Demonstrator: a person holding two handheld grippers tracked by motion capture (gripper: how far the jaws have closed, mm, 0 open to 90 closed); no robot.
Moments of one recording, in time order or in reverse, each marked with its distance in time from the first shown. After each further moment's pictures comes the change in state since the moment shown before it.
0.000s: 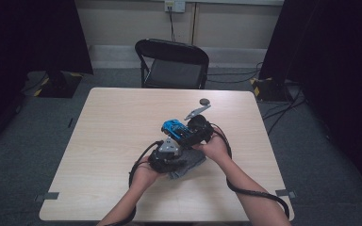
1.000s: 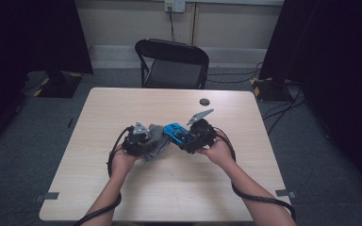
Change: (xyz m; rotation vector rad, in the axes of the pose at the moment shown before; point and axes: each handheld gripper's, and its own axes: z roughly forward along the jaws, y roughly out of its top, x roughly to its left) left arm 0.075 -0.017 -0.043 0.006 0.273 -0.153; right arm 0.010 -0.011 -0.011 -0.005 0.028 -0.048
